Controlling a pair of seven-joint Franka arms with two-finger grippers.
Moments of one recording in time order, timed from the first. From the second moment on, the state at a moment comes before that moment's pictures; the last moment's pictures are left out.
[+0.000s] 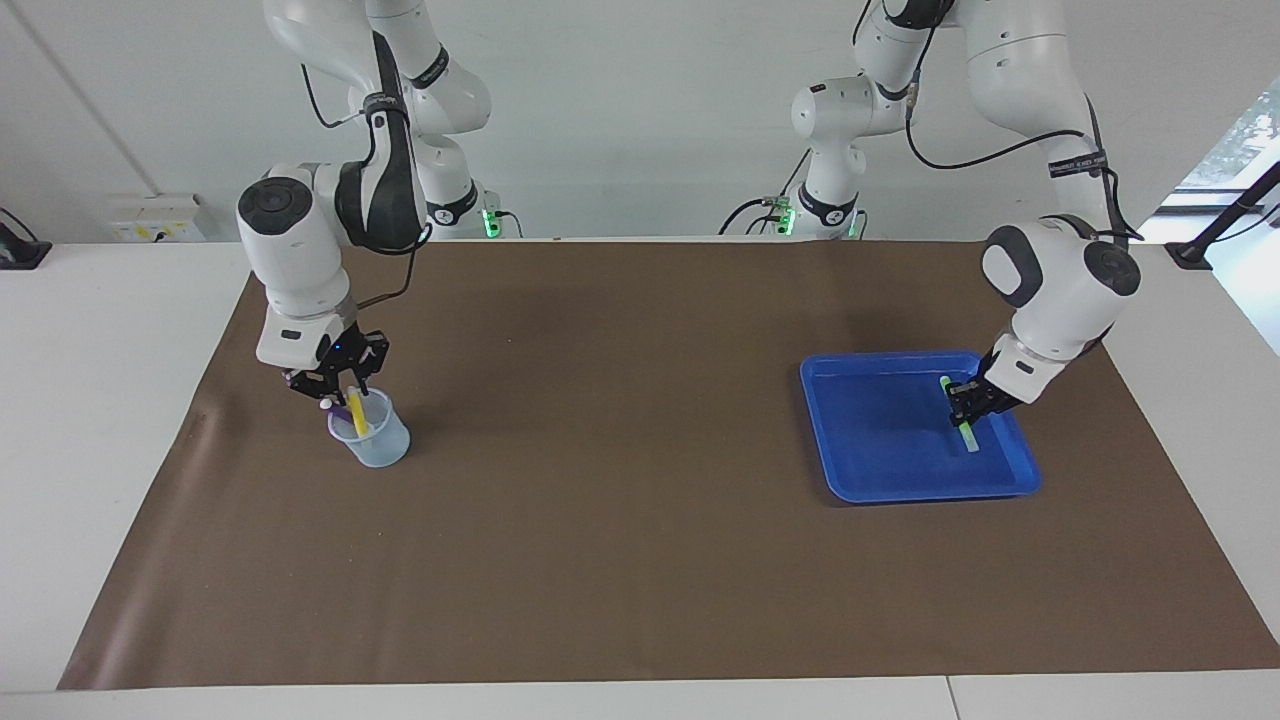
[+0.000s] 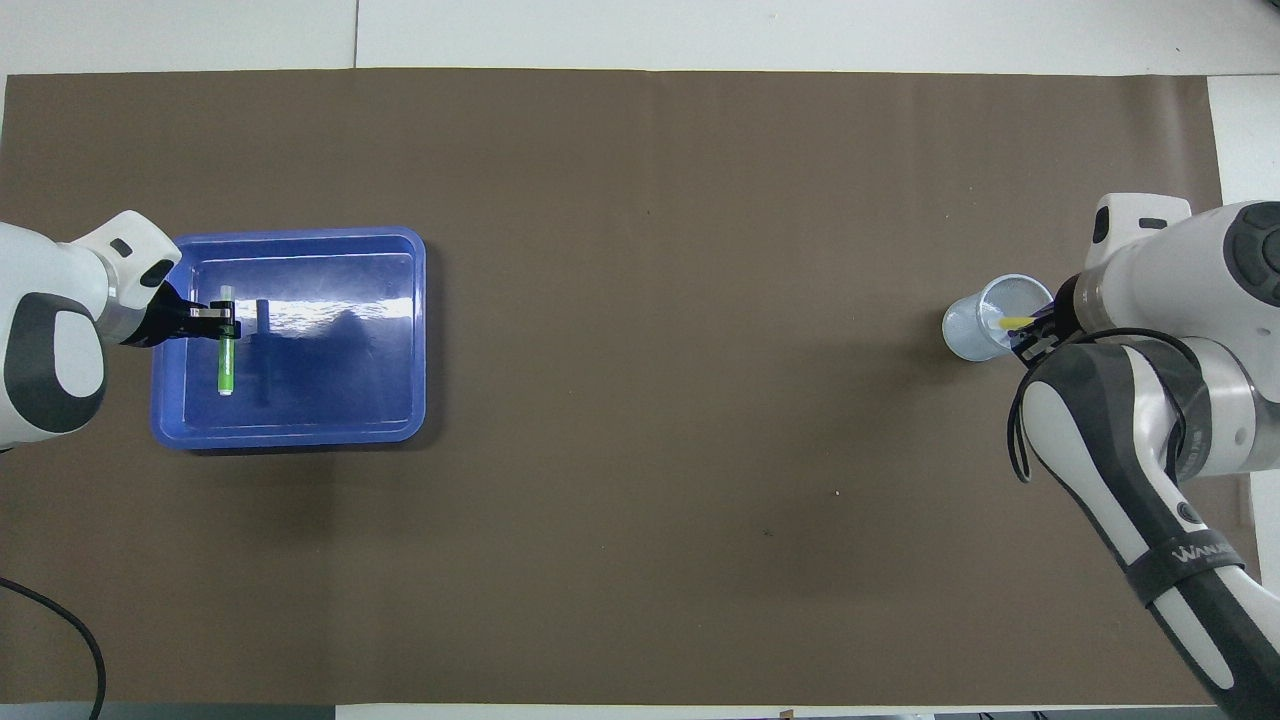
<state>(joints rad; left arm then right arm) 0.08 0.20 -0.02 -2.03 -0.09 2.24 0.11 0.03 0.06 -0.05 -2.09 -0.15 2.19 -0.57</state>
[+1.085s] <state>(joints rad) -0.42 0.14 -0.04 -1.81 -0.36 2.14 -1.07 0.03 0.08 -0.03 -1.78 0.50 1.80 -0.38</state>
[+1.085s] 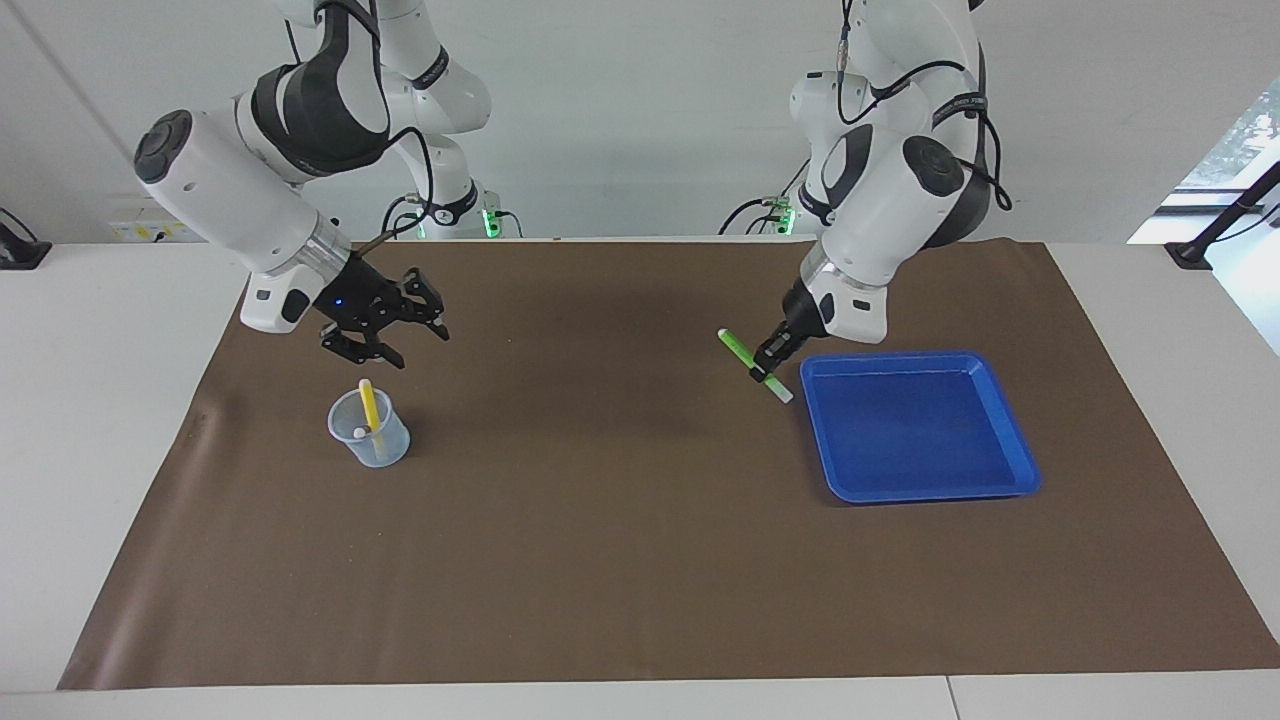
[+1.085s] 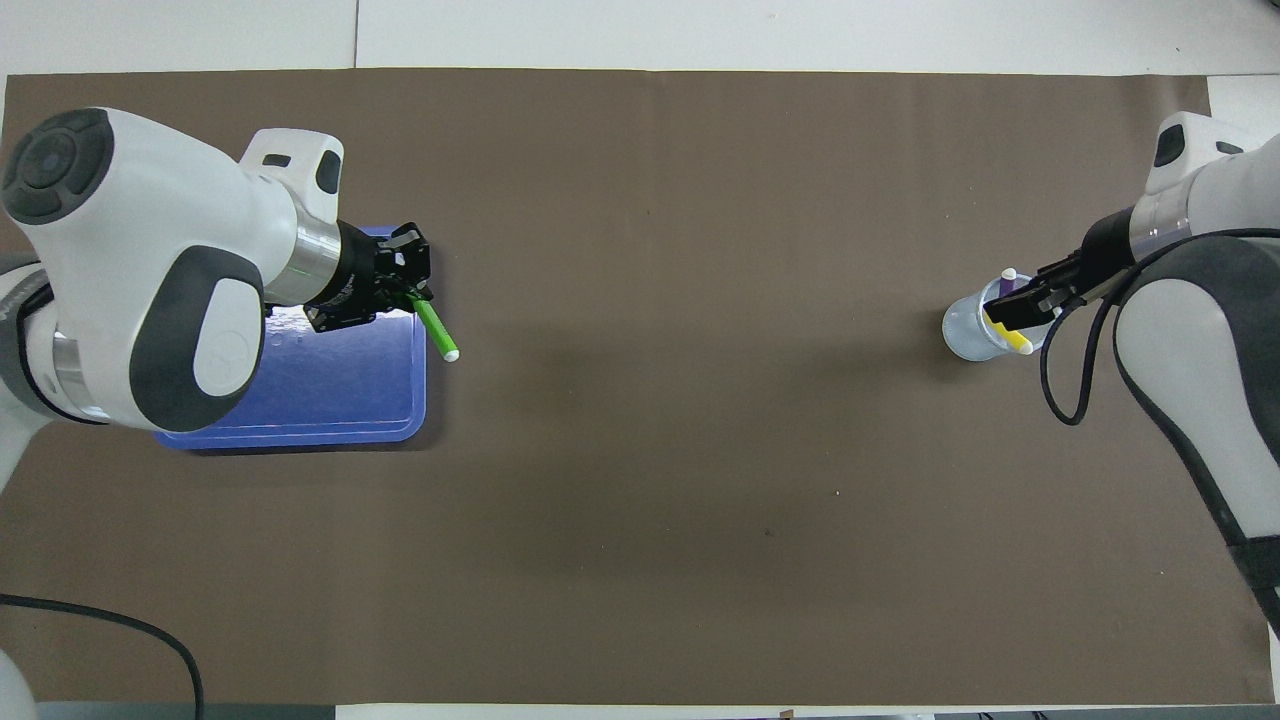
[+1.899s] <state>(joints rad) -0.70 0.16 -0.04 -1.81 -0.37 2.48 -1.82 0.15 0.08 -0.02 -1.84 0.87 1.93 0.02</state>
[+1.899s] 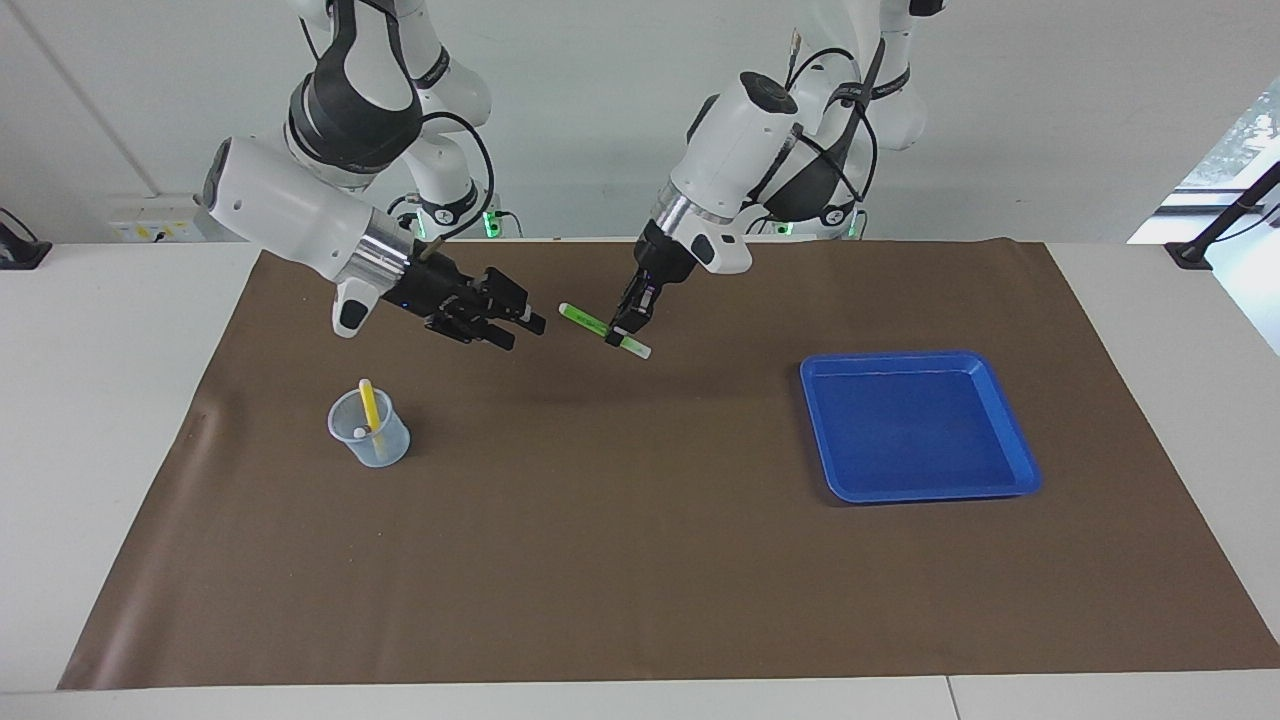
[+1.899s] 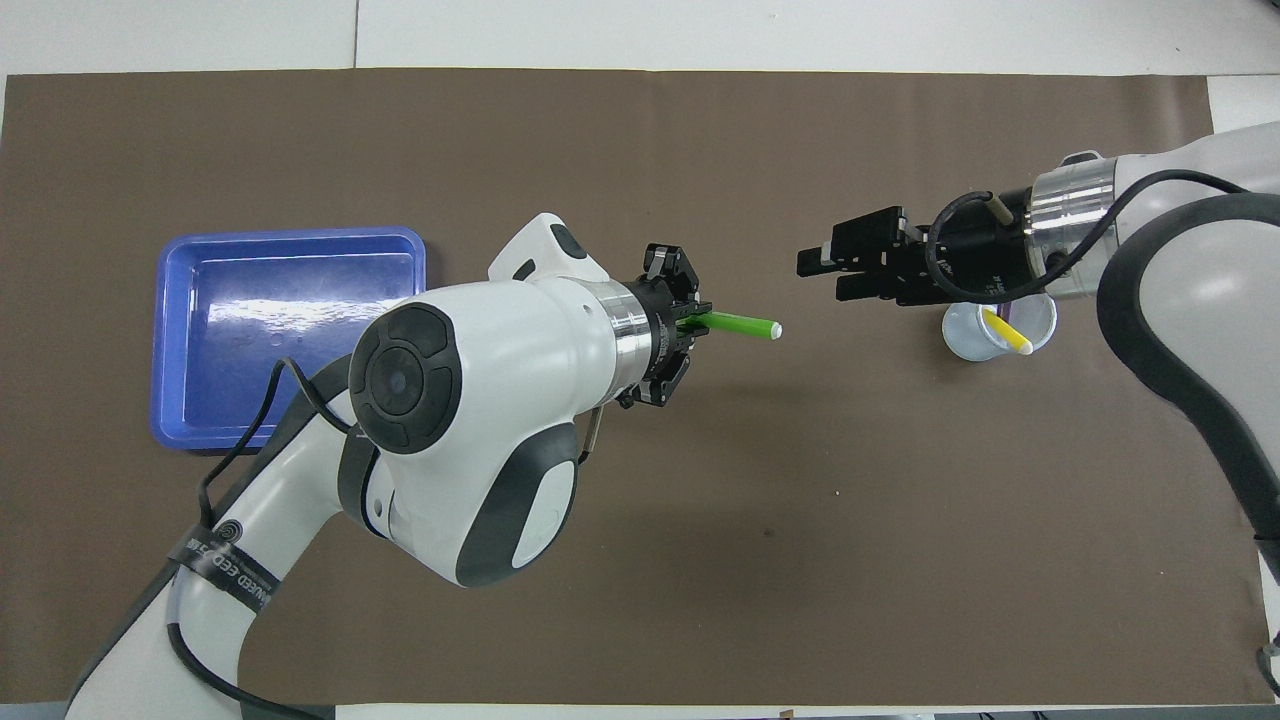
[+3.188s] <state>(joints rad) -0.70 0.18 -0.04 -1.80 -0.37 2.58 -1.94 0.20 0.06 -0.02 -1.87 0.96 1.97 0.12</state>
